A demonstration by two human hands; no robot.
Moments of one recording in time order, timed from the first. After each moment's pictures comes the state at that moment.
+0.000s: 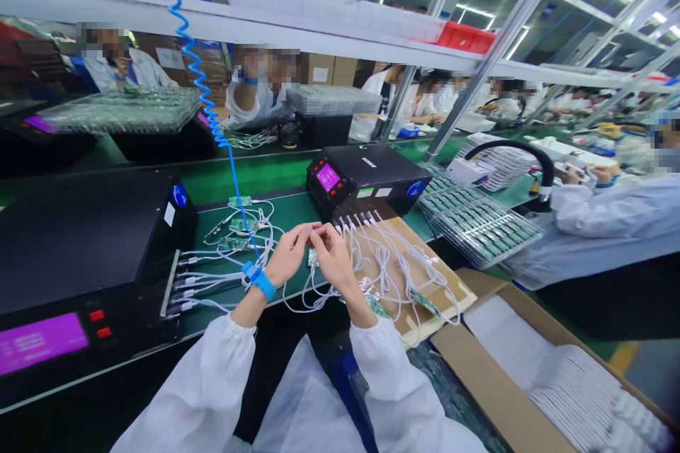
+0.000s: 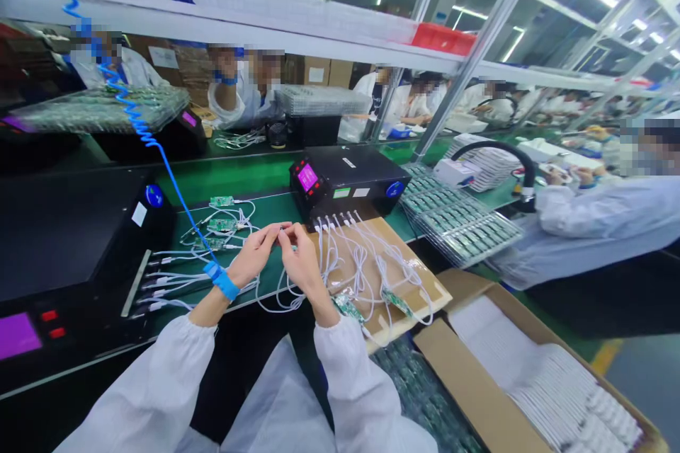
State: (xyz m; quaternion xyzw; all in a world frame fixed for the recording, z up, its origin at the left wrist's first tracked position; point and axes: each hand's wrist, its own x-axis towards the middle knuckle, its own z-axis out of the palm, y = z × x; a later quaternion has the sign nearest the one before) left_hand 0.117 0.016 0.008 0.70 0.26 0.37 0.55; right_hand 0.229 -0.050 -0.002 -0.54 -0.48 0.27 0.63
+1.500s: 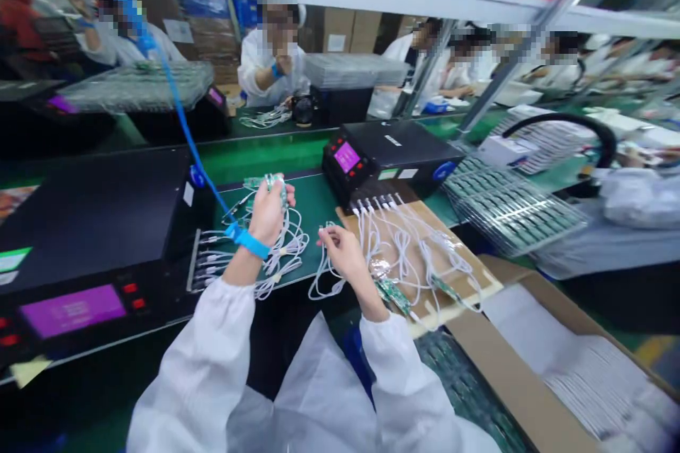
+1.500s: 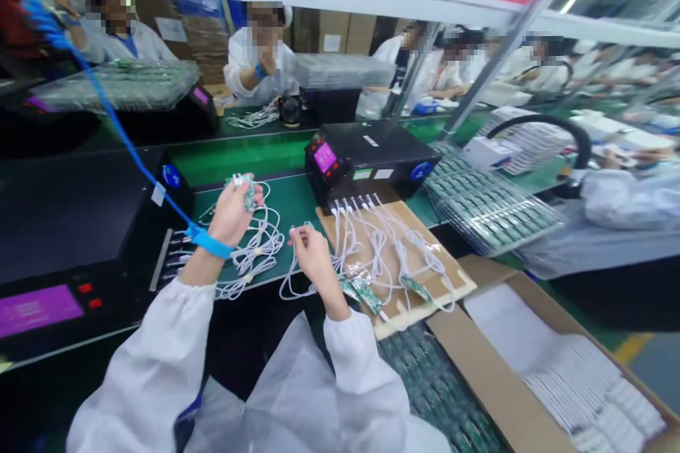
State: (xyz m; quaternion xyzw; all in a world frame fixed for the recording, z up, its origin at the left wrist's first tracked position) left_hand 0.096 0.050 0.065 0.37 0.36 0.53 0.67; right_hand 0.220 -0.048 -0.035 -0.67 -0.47 0.27 0.51
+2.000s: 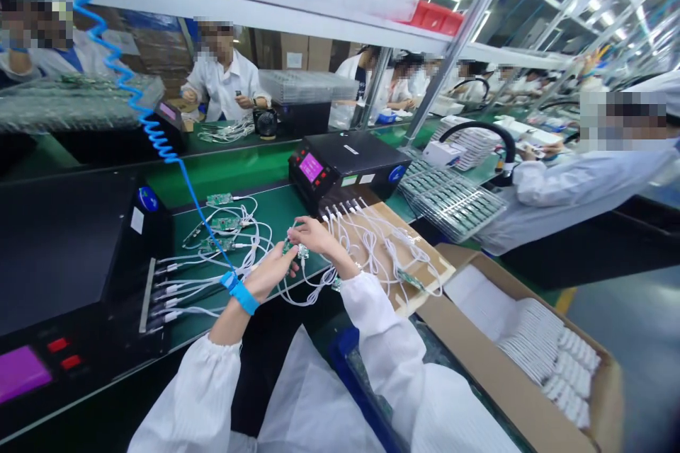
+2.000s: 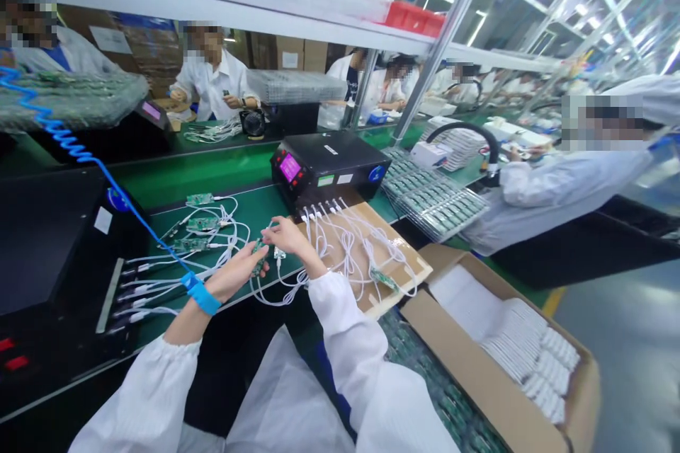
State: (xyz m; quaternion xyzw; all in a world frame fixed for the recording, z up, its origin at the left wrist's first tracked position) left_hand 0.099 -0.001 -0.005 0.56 0.41 0.21 0.69; right_hand 0.257 0.003 -0.022 -0.63 -0.37 0.45 0.51
